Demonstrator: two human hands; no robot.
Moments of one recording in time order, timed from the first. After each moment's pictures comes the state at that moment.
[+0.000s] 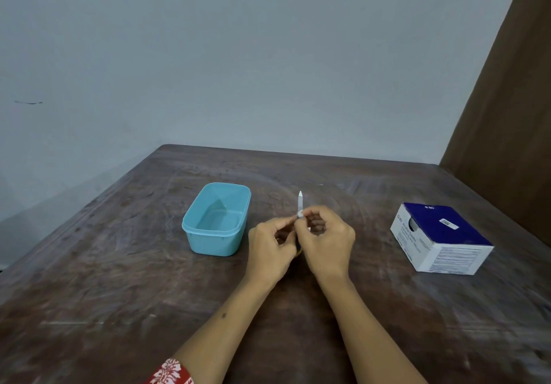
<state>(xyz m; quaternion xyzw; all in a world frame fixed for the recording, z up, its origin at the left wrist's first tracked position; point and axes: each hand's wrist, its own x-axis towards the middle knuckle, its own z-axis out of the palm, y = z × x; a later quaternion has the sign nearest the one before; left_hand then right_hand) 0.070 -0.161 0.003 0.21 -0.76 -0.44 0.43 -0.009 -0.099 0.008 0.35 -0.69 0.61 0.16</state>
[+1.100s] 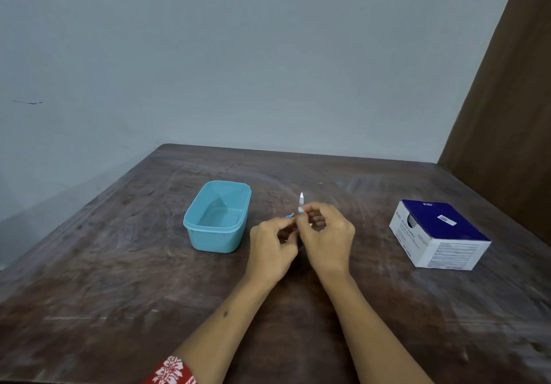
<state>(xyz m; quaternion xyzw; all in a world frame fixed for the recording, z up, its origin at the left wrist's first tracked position) 0.072 -0.160 0.003 0.22 -0.78 -0.42 0.41 -0.012 -0.100 0.005 0.36 -0.69 0.61 0.18</state>
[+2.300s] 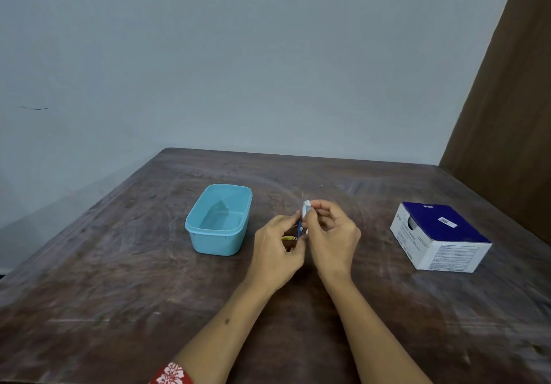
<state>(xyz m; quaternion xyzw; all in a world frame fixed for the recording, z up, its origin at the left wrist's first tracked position) 0.077 -0.154 0.006 0.16 -0.81 -0.37 0.43 -0.006 -0.096 0.014 0.29 -0.64 0.71 0.07</state>
